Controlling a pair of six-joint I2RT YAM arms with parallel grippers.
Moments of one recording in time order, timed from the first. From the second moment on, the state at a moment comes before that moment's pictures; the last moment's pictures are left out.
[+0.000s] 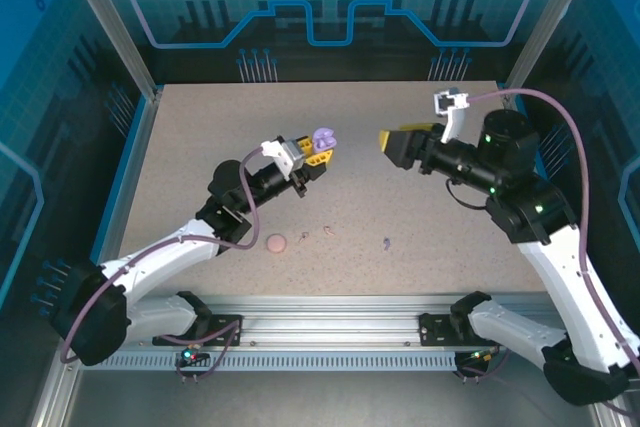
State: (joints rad) left arm -0.61 1.18 0.70 0.71 0.34 0.08; right arm 0.44 0.96 1.35 -0.62 -0.36 0.49
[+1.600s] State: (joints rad) left arm -0.59 1.28 0.71 0.77 0.41 -0.04; right arm 0.68 1.19 1.52 -0.78 -0.21 0.37
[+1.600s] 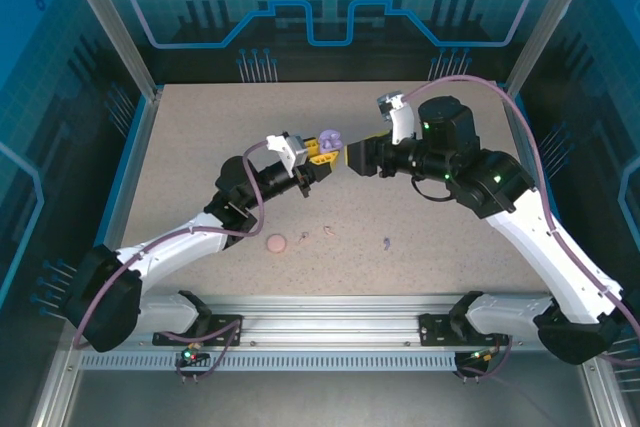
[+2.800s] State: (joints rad) left arm -0.59 1.32 0.73 0.77 0.41 -0.07; right arm 0.75 1.39 1.63 -0.80 -0.08 0.28
